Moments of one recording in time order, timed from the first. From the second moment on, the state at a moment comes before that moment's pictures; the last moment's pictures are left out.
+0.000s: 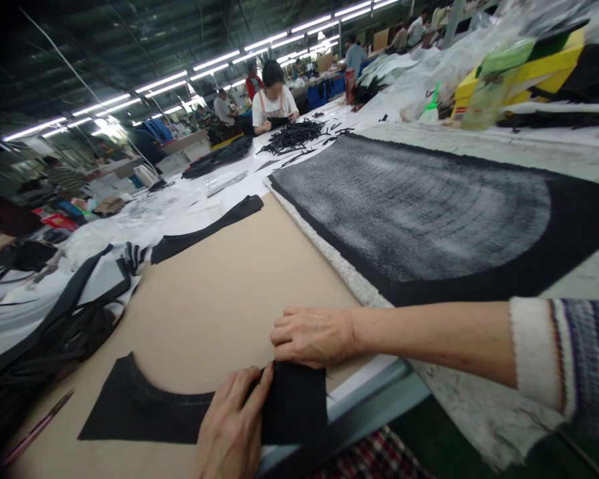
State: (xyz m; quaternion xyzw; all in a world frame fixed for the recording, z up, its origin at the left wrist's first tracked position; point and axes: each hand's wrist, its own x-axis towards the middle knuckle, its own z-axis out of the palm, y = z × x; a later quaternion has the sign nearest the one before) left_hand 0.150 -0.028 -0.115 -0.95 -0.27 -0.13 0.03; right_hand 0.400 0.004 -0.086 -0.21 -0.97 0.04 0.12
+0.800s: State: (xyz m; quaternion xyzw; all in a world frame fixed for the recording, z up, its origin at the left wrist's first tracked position) left_hand 0.173 -0.034 -0.110 -0.94 -0.31 -0.09 0.10; right_hand 0.419 -0.002 -0.085 -0.24 -0.96 0.05 0.12
